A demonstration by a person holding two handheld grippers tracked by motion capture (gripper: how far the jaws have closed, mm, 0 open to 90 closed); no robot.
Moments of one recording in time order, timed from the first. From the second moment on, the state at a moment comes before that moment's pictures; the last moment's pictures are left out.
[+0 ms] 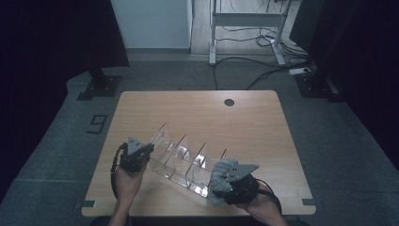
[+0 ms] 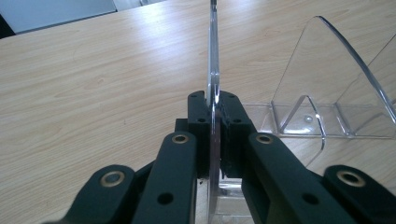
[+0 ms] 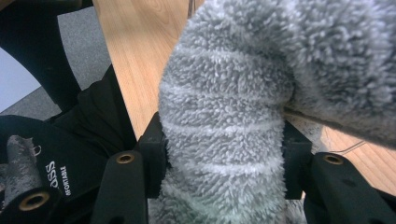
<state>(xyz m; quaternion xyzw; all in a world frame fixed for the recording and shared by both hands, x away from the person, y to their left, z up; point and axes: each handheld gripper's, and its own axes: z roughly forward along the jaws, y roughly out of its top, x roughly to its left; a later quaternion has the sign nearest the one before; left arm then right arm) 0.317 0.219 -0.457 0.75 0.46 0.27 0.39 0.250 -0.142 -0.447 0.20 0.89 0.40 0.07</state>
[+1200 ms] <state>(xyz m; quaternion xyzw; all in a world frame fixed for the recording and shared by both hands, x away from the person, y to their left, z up) 0.319 0.227 -0.459 0.77 0.43 0.25 0.40 0.262 -0.134 -0.488 0.22 0.91 0.34 0.04</state>
